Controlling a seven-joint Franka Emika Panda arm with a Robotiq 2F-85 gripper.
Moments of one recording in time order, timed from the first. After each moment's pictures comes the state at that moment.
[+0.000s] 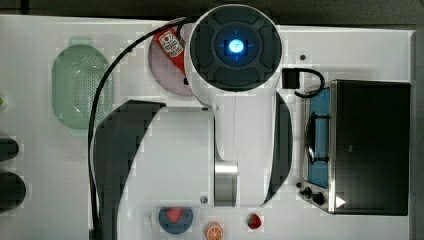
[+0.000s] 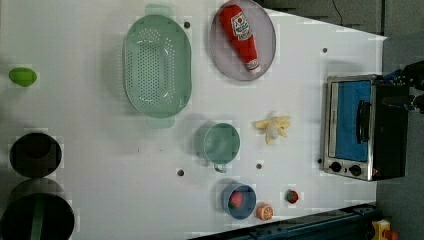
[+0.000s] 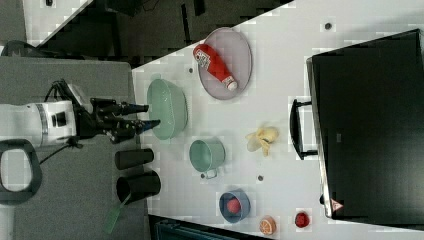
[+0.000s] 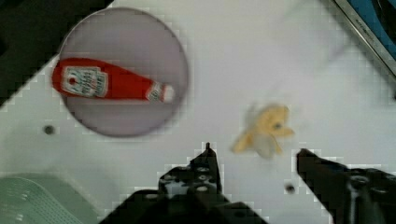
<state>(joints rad) 0.01 -0.03 -0.01 -1.80 -0.01 0.21 -0.01</state>
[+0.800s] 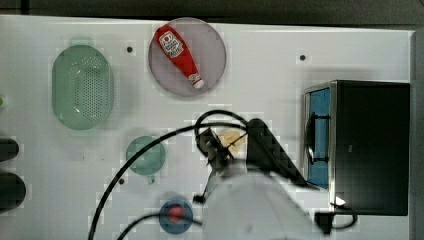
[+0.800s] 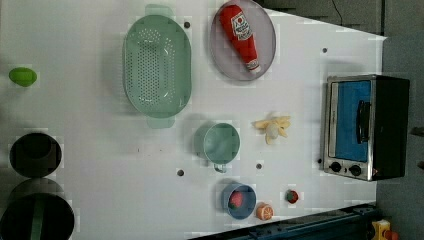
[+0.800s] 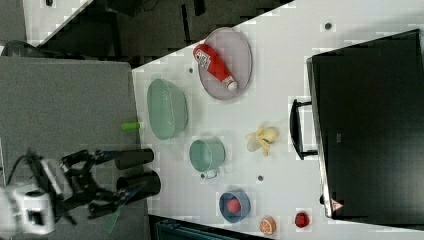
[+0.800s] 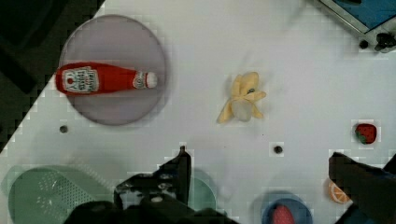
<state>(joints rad) 0.00 -0.46 -0.04 -2.11 0.01 0.22 0.13</state>
